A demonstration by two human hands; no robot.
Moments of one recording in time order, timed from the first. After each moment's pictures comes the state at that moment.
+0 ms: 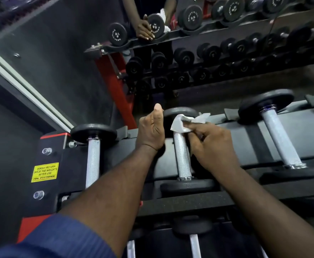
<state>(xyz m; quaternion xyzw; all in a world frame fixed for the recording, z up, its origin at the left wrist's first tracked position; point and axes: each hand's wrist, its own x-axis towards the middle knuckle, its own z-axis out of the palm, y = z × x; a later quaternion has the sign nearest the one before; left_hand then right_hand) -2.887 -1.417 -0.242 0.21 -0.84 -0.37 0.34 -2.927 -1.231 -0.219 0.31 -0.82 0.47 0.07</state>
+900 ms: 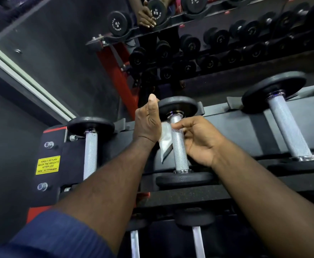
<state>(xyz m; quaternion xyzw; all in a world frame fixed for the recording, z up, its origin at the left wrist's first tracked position) -2.889 -1.410 -0.237 0.22 -0.83 -0.37 0.37 -2.934 -1.254 -0.206 -0.01 -0.40 0.73 -0.56</state>
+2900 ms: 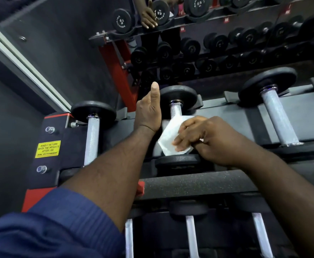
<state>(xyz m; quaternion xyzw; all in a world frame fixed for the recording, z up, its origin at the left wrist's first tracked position) -2.873 -1.395 -0.225 0.30 -0.82 -0.38 0.31 -2.925 -1.189 -0.208 0.59 -0.71 0.37 -0.09</state>
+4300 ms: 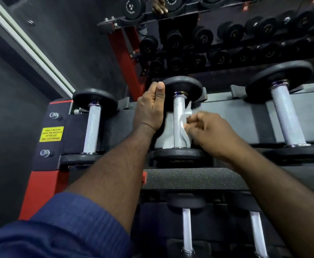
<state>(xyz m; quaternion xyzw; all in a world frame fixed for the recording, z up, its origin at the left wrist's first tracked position) -2.863 -1.395 -0.242 0.30 -0.85 -0.28 0.32 -2.916 -1.197 -0.214 0.31 -0.81 0.43 -0.26</state>
